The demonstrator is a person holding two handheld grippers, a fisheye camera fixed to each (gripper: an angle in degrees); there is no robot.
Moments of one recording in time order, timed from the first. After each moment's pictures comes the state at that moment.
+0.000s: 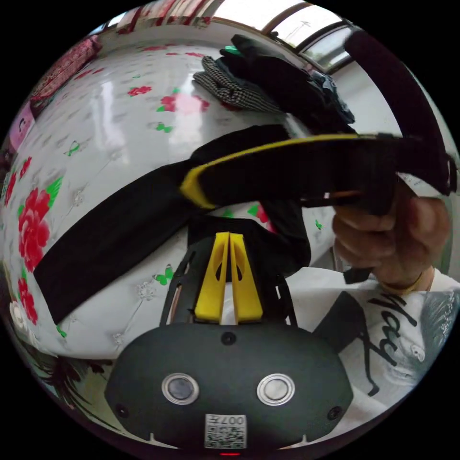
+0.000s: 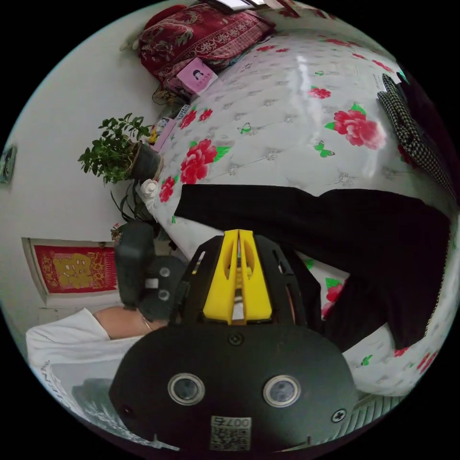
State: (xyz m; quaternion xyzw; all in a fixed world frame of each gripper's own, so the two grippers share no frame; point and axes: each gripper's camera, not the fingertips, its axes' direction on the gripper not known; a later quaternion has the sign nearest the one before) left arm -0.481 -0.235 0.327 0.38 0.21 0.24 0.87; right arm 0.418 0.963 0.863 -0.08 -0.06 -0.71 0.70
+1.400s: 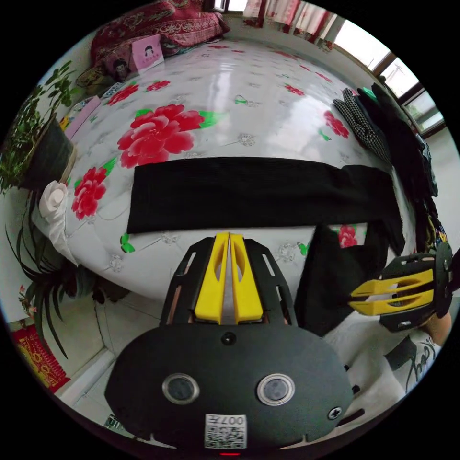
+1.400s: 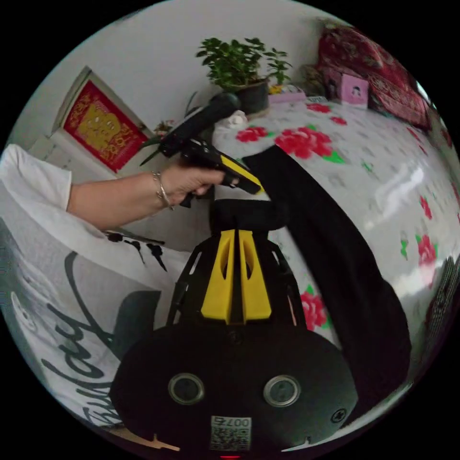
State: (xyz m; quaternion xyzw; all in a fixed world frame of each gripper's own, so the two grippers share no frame) left arm -0.646 -0.172 0.378 0.39 0.14 -0.04 0.91; right arm 0.589 1.055 0.828 -0.08 -0.05 -0.93 0.36
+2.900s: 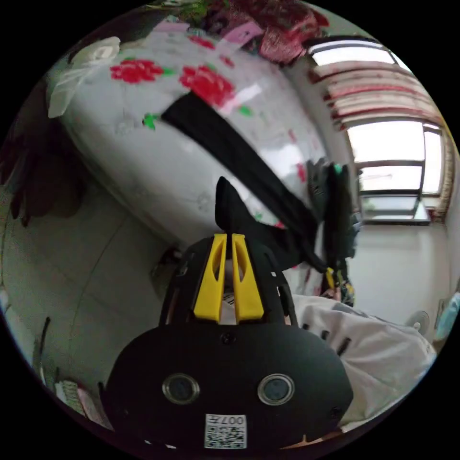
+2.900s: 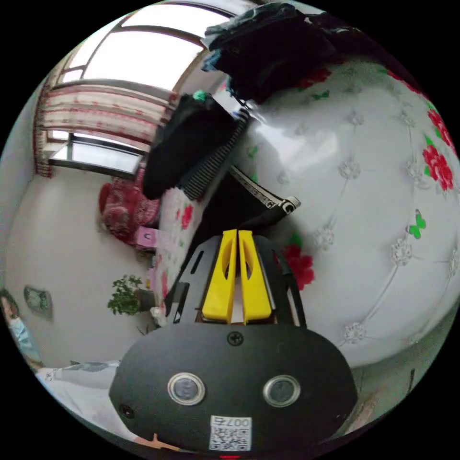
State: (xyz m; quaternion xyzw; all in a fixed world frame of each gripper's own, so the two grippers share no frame) left arm -0.847 0.048 0.479 0.36 0.46 -0.12 0.80; right arm 0.898 0.408 0.479 0.08 -0.33 -0.38 0.86
